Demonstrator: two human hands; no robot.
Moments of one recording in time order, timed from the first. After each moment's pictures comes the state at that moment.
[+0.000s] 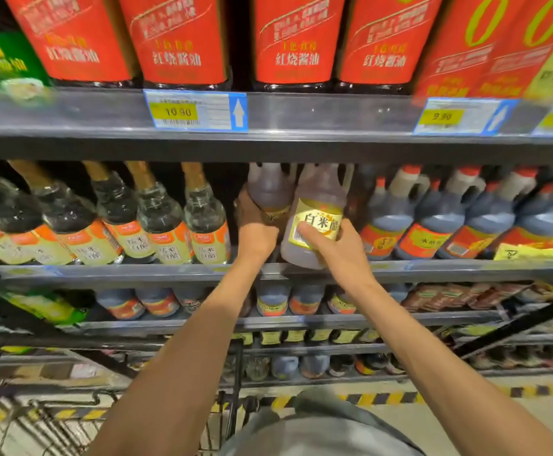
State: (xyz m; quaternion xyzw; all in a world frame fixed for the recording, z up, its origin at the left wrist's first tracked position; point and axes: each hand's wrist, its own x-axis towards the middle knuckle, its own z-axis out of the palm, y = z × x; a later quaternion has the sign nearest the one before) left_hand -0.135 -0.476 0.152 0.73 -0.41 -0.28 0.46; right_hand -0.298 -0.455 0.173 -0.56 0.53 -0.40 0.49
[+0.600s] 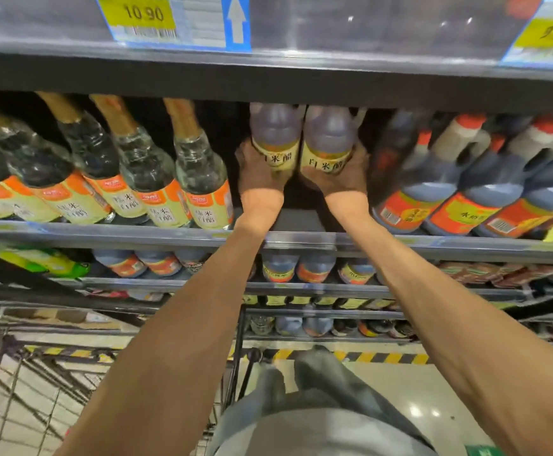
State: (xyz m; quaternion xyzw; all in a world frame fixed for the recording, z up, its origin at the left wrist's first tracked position) left_hand -0.123 -0.530 0.123 0.78 -0.41 -0.17 0.44; right_hand -0.259 -0.561 0.119 -0.63 0.59 -0.39 0.33
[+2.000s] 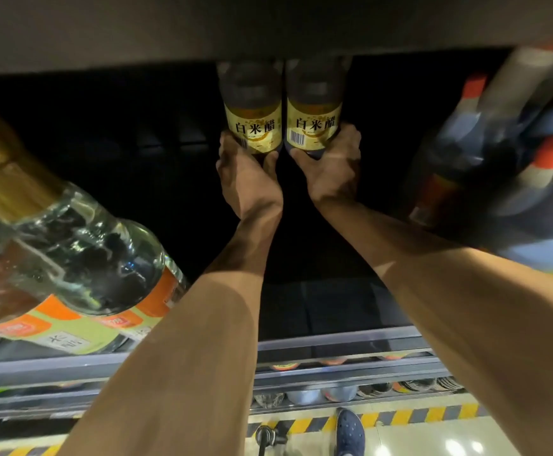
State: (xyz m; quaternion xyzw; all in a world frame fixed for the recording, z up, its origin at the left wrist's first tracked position) left_hand -0.099 -0.666 0.074 0.76 -0.40 -0.03 0.51; right_hand -0.201 -0.708 0.071 -0.60 0.62 -0.47 0.18
